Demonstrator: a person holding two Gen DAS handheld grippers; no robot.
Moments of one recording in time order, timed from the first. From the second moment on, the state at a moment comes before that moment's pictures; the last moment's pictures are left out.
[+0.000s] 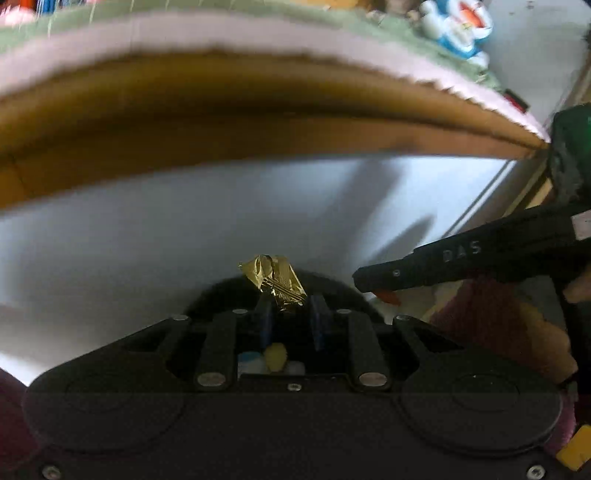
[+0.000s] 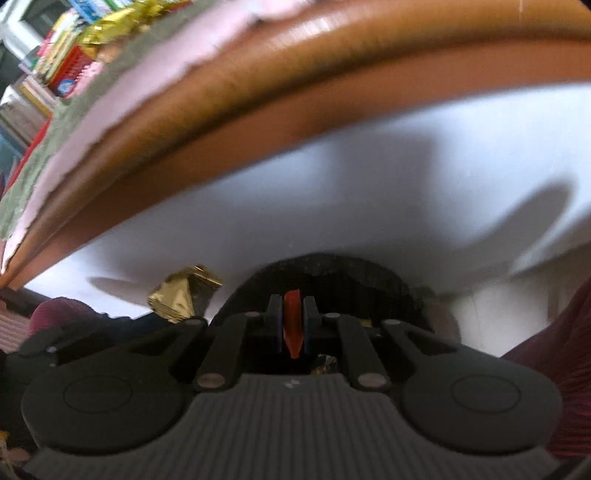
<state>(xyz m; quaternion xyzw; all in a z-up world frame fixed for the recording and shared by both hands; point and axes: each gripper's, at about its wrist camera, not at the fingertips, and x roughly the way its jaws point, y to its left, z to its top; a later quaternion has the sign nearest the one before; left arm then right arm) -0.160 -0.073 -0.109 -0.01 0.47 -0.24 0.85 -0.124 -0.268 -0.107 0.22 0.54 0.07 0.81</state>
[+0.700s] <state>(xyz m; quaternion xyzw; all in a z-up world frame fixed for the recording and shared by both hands) -0.132 -0.085 -0.159 -0.03 0.52 -0.21 0.83 -0.109 -0.268 -0.147 0.23 0.56 0.03 0.79</state>
